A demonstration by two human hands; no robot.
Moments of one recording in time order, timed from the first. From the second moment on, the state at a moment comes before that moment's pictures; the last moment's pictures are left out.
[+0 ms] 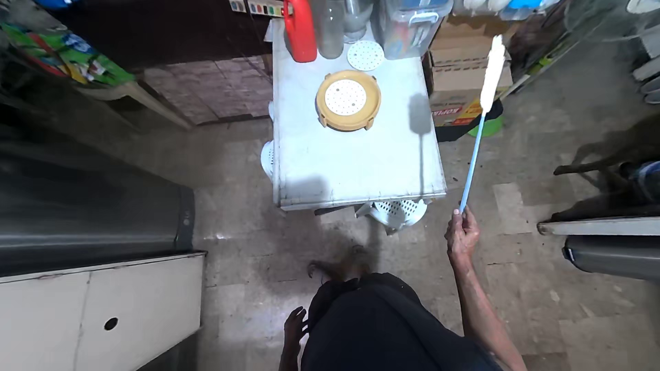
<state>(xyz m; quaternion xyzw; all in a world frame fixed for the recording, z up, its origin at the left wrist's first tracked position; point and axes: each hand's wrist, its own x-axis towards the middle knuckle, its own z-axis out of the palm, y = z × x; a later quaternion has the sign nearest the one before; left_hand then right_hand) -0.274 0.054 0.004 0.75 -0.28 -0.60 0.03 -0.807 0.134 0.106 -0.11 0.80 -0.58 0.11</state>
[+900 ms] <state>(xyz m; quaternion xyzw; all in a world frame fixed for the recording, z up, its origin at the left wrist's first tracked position) -0.349 0.011 0.043 0.72 -0.41 -0.55 0.05 -0.833 0.187 0.063 -0.04 0.65 -0.59 0.47</state>
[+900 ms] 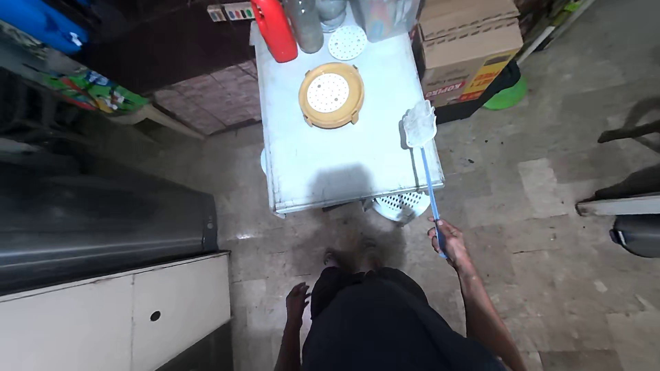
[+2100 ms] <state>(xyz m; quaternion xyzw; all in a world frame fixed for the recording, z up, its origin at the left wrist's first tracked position) -0.805 -0.364 0.035 0.61 -0.36 -0.66 0.24 -0.772 0.160 0.081 0.04 0.73 -0.60 0.33</state>
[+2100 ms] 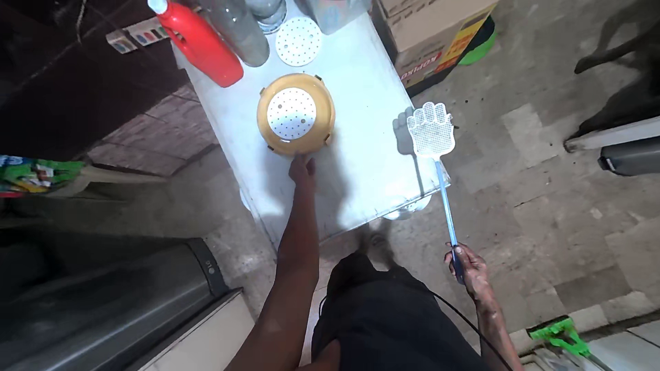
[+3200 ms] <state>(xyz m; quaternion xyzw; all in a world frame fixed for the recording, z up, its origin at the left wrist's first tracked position) -0.754 -0.513 0.036 0.61 -0.44 -0.63 0.18 -0.773 0.154 0.080 0.05 0.79 -0.56 0.26</state>
